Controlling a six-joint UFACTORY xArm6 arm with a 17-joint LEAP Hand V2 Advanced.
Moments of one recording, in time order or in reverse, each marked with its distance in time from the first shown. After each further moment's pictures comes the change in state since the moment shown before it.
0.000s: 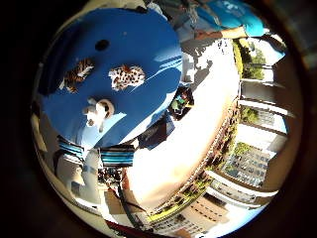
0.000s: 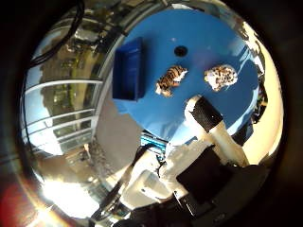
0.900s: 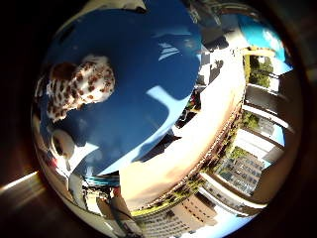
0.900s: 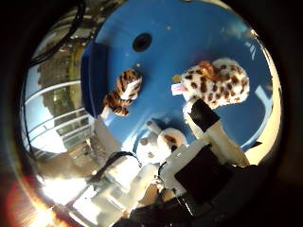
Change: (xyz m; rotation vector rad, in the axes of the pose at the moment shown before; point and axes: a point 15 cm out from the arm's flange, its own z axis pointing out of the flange) arm 0.096 -0.110 0.205 -0.133 0.039 -0.017
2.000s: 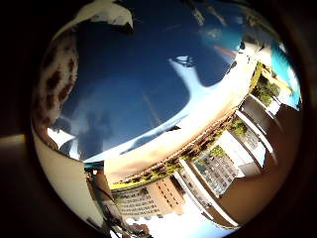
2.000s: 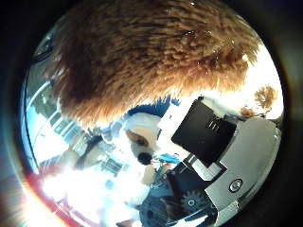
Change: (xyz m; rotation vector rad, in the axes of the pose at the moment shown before) arm -0.012 0.023 0.051 -0.242 0.018 -0.065
